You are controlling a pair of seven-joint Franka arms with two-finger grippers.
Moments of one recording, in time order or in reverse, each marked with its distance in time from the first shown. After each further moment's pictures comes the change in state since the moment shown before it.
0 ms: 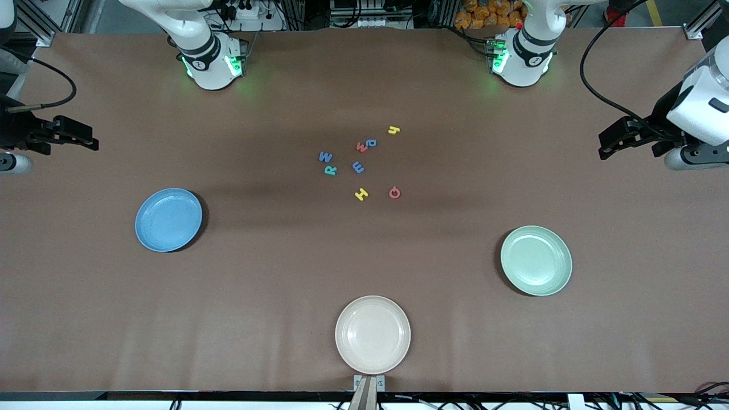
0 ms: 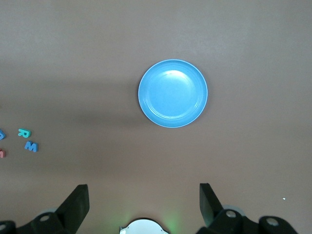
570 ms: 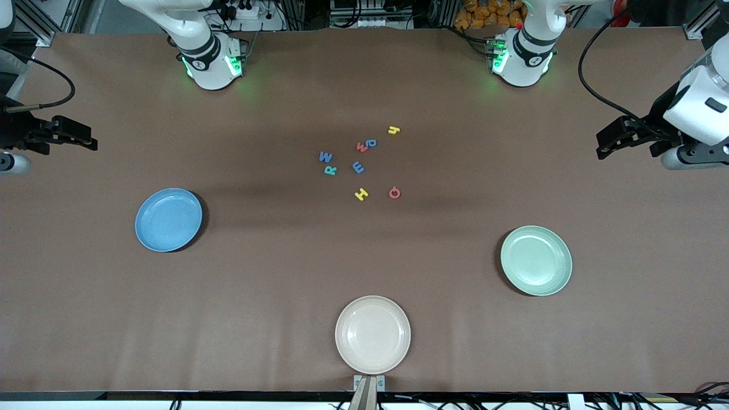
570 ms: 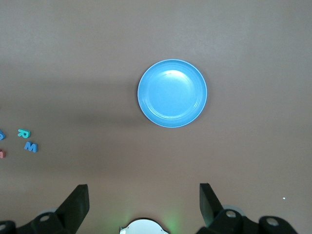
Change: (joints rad) left arm -0.006 0.004 -0.008 -0.010 0.000 -0.001 0.002; right arm -0.001 0.000 -0.001 0.000 0.000 0.000 0.000
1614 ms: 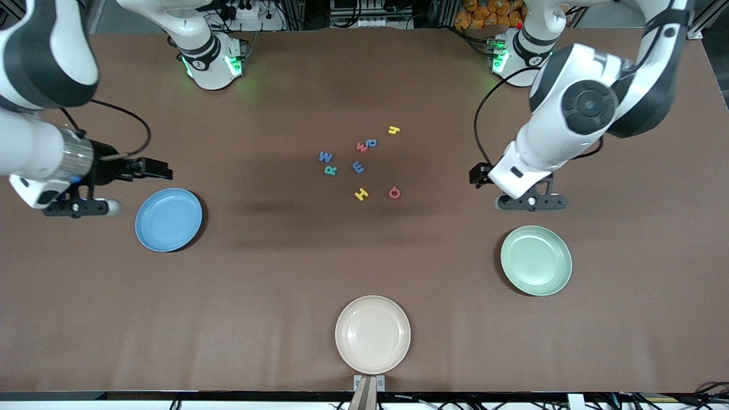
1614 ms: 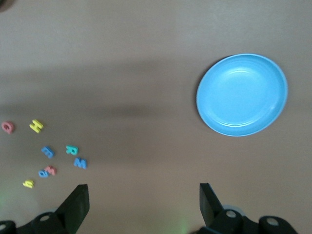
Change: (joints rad) left arm -0.105 0.168 -0.186 -0.255 -0.001 0.334 -0.286; right arm 0.160 0.156 0.007 -0.028 0.154 0.132 0.282
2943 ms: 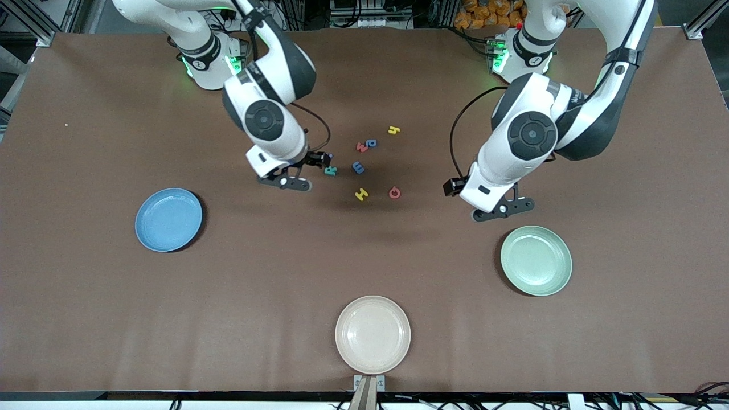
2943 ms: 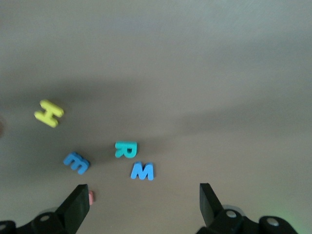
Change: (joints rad) left arm -0.045 0.073 0.012 -0.035 0.011 0.061 -0.244; right arm 0.564 0.075 0.008 -0.442 0.002 0.552 0.579
